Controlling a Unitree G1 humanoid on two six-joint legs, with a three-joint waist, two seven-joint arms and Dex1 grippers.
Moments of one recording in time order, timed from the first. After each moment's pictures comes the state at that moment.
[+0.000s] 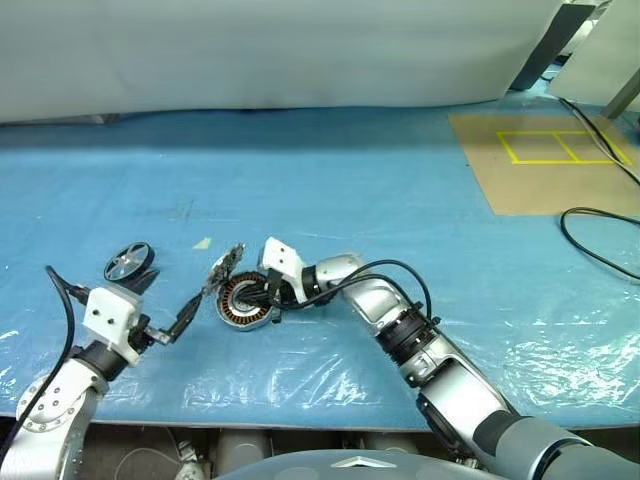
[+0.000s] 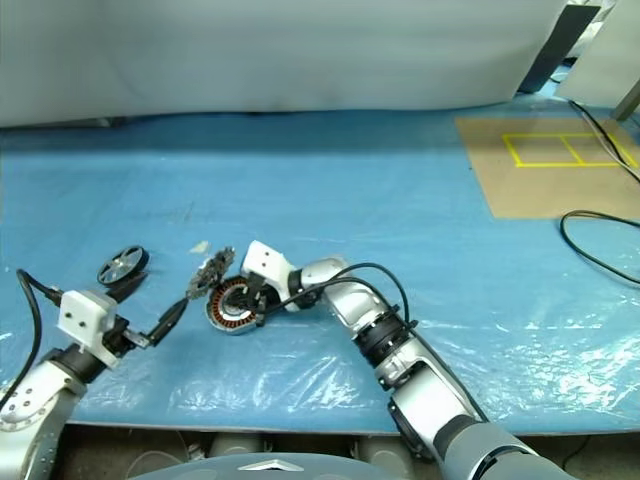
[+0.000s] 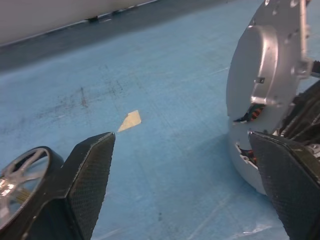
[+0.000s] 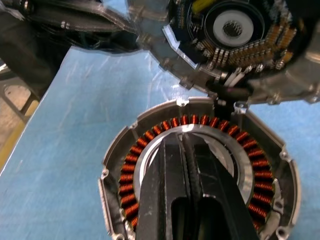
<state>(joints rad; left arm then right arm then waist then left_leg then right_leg) 0.40 0.49 0.30 -0.35 -0.36 0.02 -0.58 -0.65 -0.01 0.51 0.38 0.03 0.33 0.98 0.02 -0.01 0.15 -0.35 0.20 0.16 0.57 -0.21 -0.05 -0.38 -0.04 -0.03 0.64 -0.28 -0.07</state>
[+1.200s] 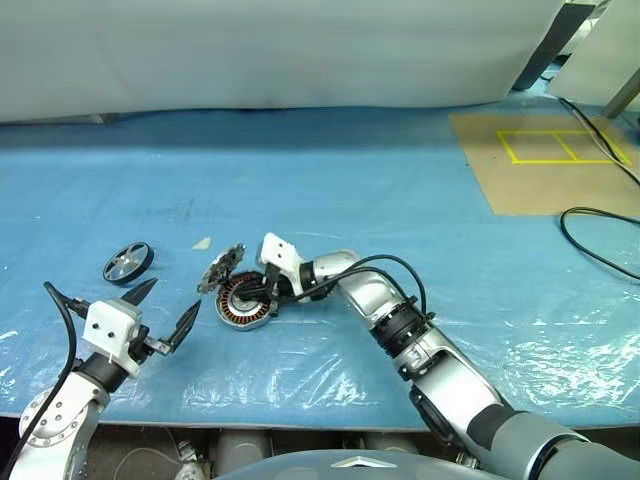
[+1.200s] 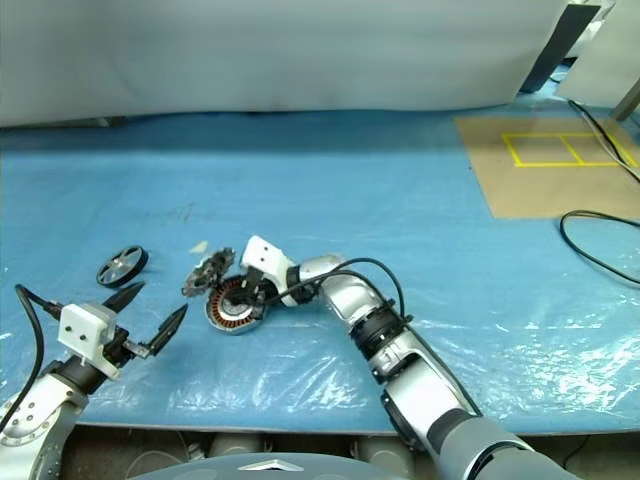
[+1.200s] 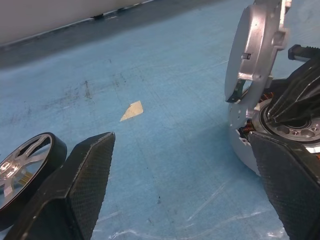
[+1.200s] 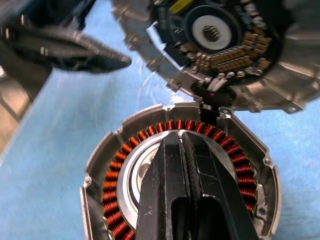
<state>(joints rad) 0.44 0.44 0.31 -0.30 -0.32 -0.07 -0.59 -0.69 -0.01 0.50 0.47 0.01 0.27 1.01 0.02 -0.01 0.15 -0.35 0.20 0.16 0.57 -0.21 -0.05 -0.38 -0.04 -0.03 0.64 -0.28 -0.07</state>
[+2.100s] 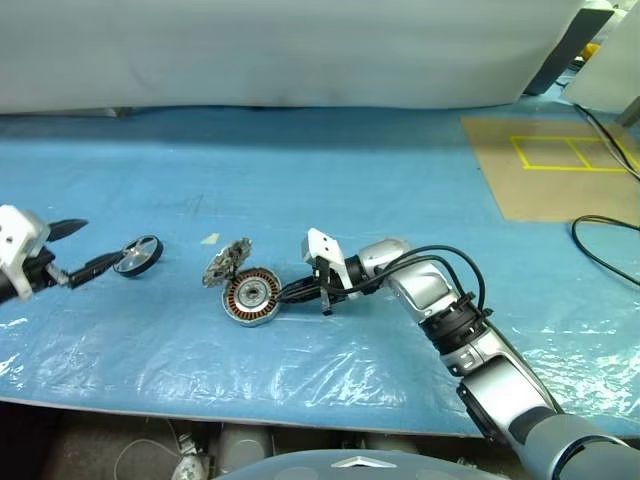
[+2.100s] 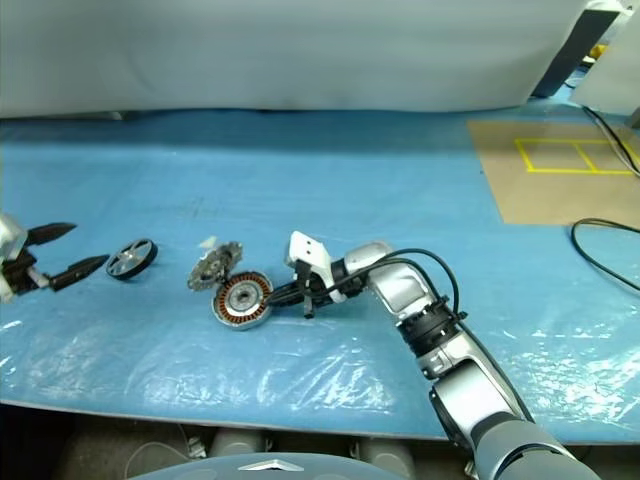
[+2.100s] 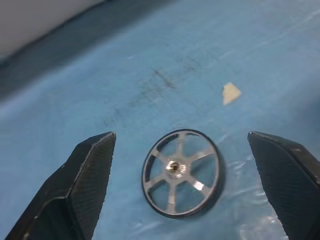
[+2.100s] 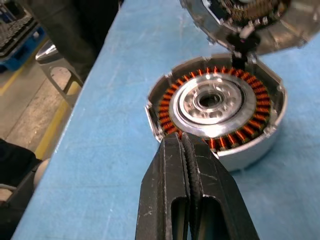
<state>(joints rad) -0.23 1.00 0.35 0.51 -0.36 -0.02 -1.12 -0.62 -0.25 0.44 0.15 0.16 0.55 1.22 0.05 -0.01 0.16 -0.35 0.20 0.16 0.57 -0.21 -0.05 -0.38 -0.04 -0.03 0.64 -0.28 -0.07</state>
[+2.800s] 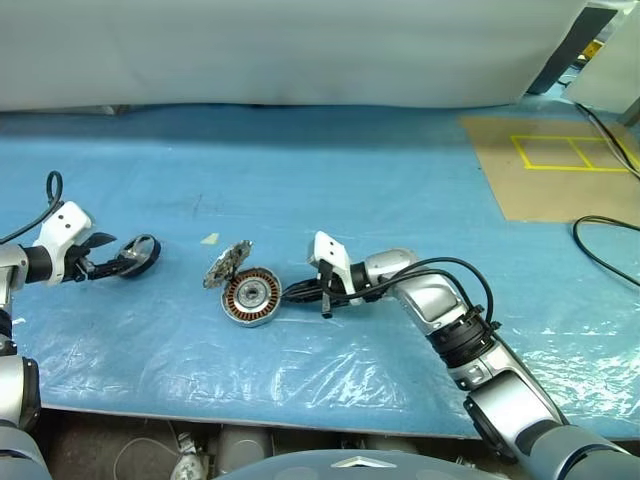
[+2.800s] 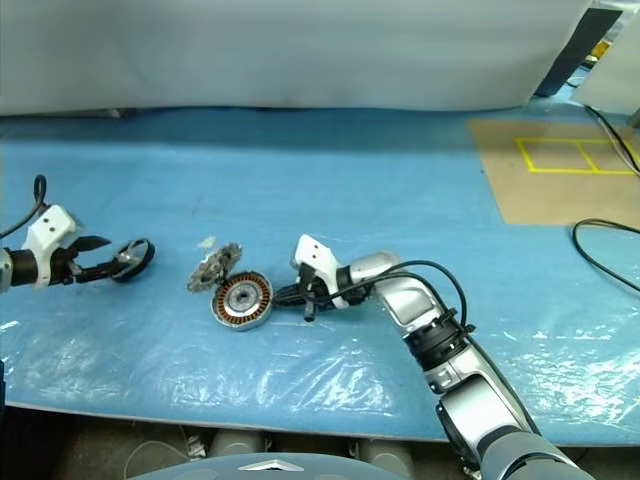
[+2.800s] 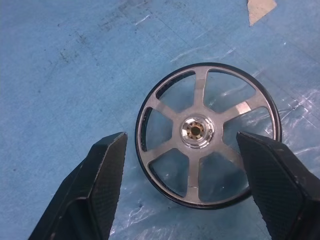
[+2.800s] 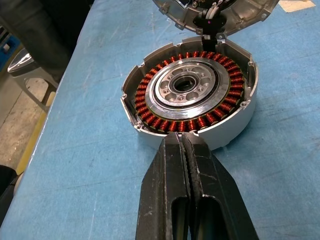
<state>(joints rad) -0.63 0.97 0.08 1.10 -0.05 -0.19 -1.21 -0.56 -0.28 0.43 0.09 0.17 0.58 1.11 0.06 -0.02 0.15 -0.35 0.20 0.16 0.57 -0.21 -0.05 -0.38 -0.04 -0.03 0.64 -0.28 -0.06</state>
